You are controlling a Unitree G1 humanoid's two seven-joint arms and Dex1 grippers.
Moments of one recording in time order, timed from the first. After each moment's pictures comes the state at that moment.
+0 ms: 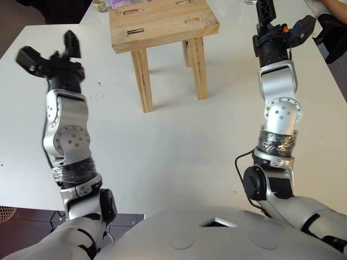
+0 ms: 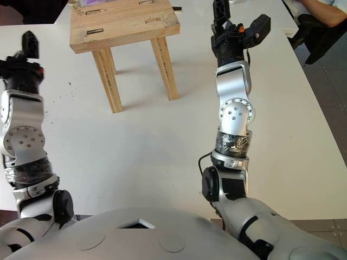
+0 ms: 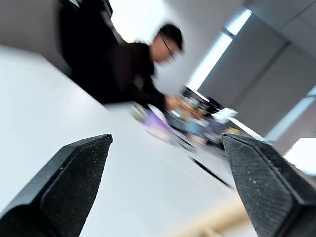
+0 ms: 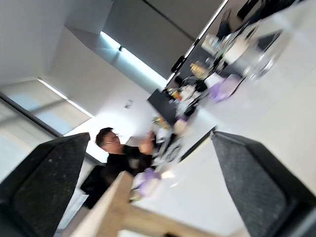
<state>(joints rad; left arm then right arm) -0.27 0.36 0.35 -0.24 -0.71 0.27 0.34 -0.56 -0.02 -0.24 -0.06 0.87 0.30 -0.24</state>
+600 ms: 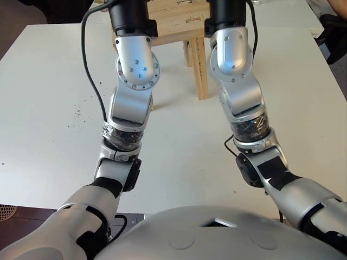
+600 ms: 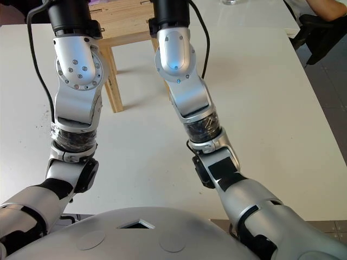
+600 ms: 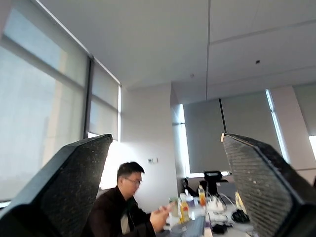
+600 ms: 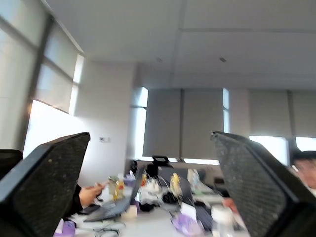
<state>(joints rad) -0.70 0.09 -0.17 -0.27 0.17 0.23 0.40 -0.76 0.11 0.23 -0.03 -0.16 0.13 -0.42</state>
